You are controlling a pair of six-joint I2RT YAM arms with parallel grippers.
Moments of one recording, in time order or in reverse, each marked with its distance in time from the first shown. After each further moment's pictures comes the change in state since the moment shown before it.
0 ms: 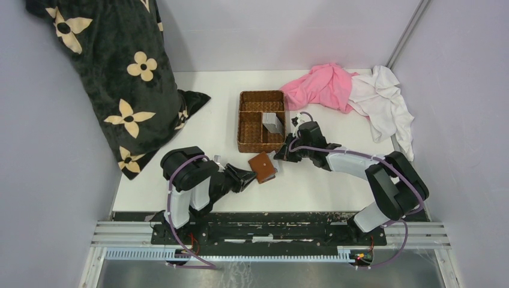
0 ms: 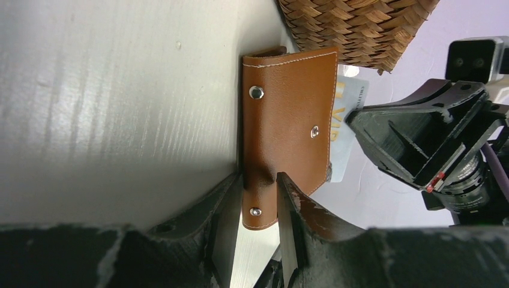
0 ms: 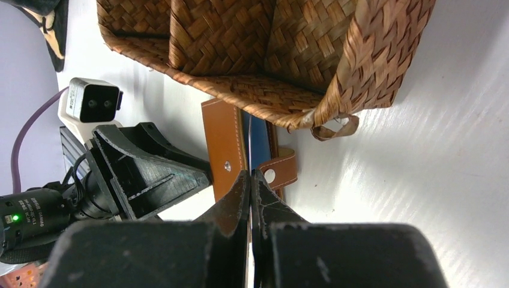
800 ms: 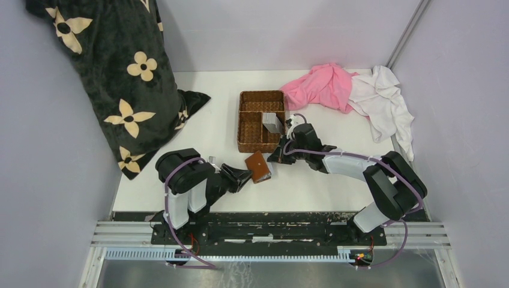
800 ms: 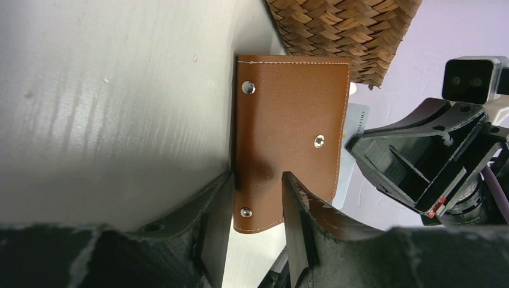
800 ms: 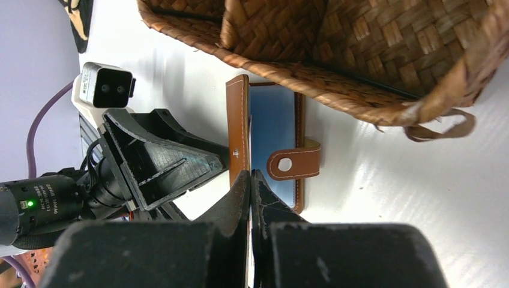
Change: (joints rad) left arm 0.003 -0.063 -0.046 -0.002 -0.067 0.000; right arm 0.057 0.011 -0.015 0.064 -0.027 0.048
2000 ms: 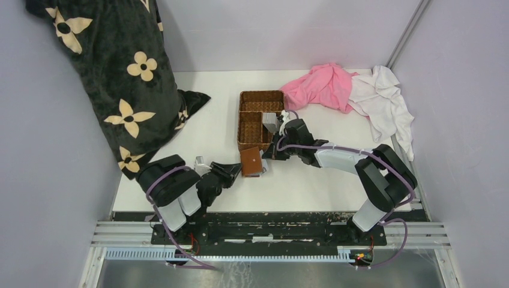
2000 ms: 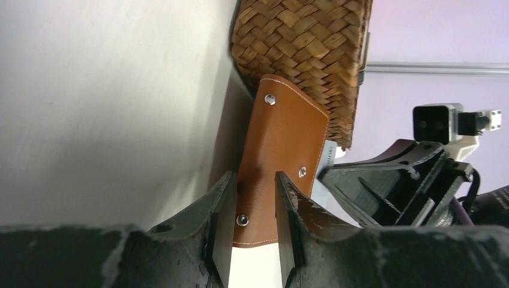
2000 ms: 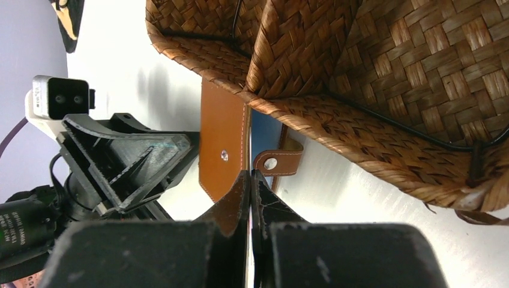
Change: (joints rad) left arm 0.005 -0.167 -0.036 -0.100 -0.234 -0.002; right arm 0.040 0.087 0.118 -0.044 0.031 -0.039
